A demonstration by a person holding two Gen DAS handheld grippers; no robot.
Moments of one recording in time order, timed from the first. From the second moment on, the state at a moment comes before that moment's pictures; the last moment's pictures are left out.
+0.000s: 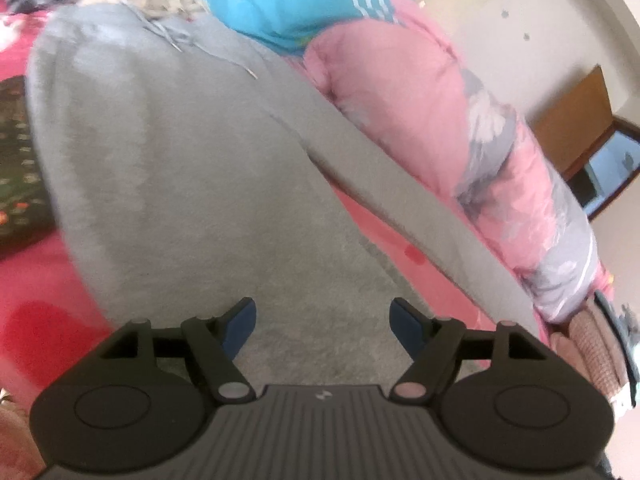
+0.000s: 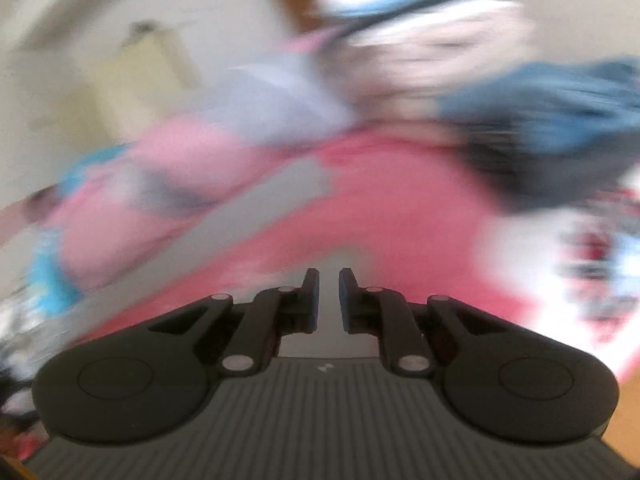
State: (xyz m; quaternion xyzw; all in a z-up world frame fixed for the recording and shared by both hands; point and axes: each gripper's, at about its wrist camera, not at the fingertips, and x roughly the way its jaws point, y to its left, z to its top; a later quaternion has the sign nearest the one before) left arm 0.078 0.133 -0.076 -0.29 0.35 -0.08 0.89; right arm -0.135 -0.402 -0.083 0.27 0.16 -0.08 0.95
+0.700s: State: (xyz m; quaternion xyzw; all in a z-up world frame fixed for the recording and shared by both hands) left arm -0.007 0.170 -0.060 -0.14 0.25 -0.05 0.96; right arm -0.004 -0.178 -0.125 0.18 0.35 0.33 0.86
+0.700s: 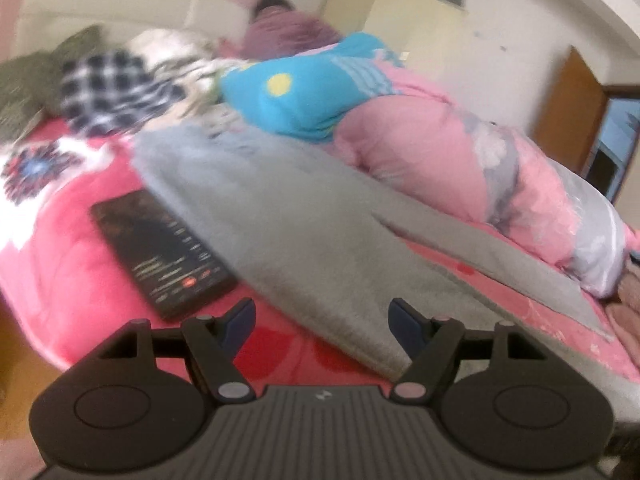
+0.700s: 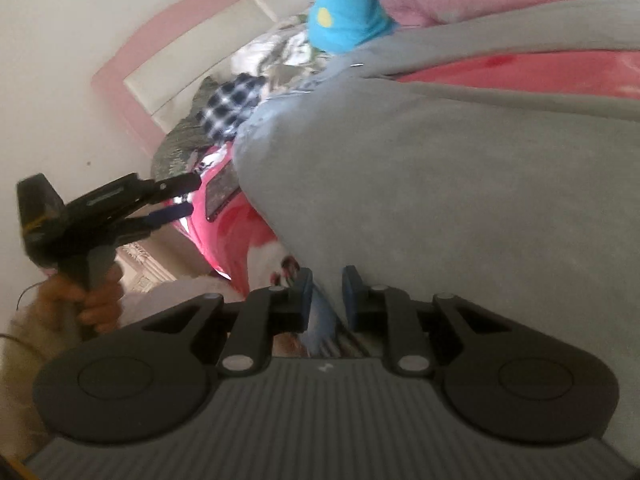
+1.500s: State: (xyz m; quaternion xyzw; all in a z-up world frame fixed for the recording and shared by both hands) left arm 0.042 0.183 -0.103 -0.19 0.30 -0.10 0.93; right arm 0.032 -0.162 -0.087 0.11 0.33 0.21 0.91
